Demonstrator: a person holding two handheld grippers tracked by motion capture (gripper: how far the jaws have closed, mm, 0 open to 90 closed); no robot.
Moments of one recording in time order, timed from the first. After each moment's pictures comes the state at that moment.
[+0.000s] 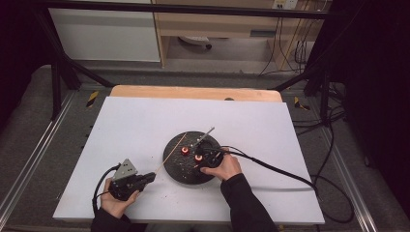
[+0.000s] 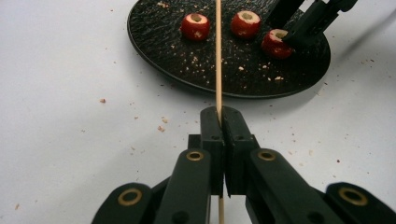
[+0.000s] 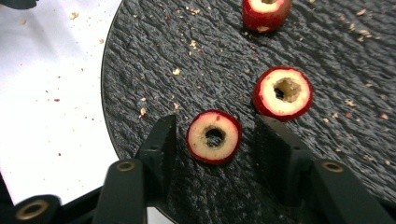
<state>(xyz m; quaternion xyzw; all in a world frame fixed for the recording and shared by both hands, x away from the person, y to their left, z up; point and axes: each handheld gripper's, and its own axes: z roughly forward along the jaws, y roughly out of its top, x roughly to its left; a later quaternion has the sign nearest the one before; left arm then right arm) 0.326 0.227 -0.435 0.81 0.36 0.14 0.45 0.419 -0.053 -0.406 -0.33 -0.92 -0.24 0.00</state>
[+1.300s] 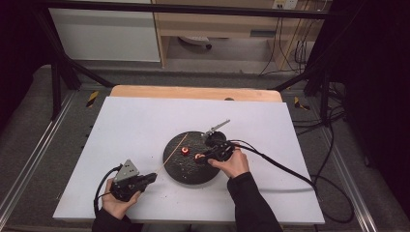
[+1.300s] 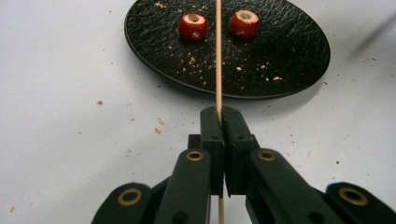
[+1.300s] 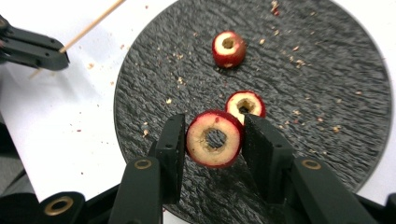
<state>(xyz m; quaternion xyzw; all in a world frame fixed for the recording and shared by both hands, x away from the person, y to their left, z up) 0.324 0.223 -0.435 0.81 0.35 0.14 0.44 0.418 -0.079 -0.374 -0.37 -0.88 -0.30 -0.01</state>
